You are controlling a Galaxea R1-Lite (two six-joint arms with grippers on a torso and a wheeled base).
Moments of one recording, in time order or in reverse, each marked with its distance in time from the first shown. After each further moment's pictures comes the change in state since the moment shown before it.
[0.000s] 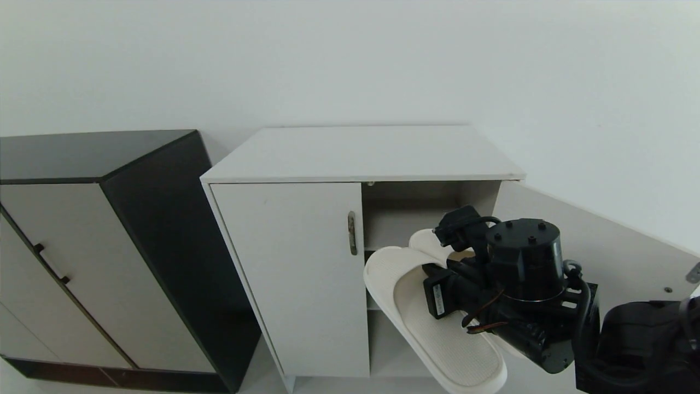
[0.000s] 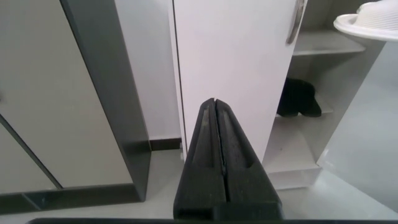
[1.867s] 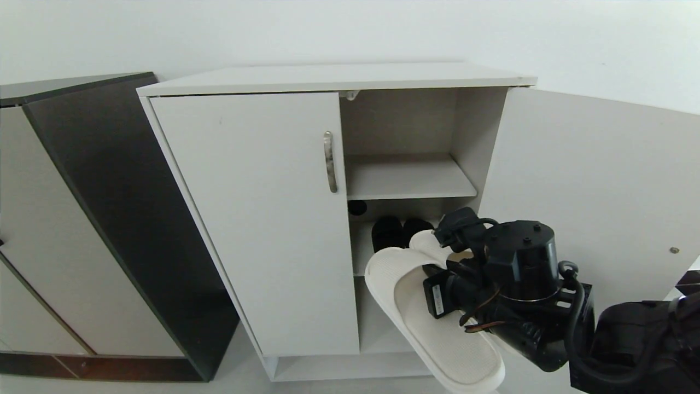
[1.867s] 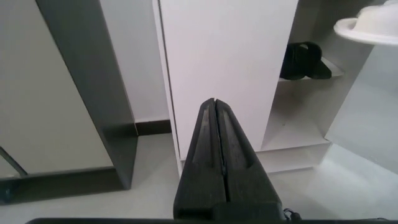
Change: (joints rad) left arm 0.000 0.000 0.000 0.000 0.000 -0.003; right arm -0.001 0.019 0.000 -0.017 0.000 -0.001
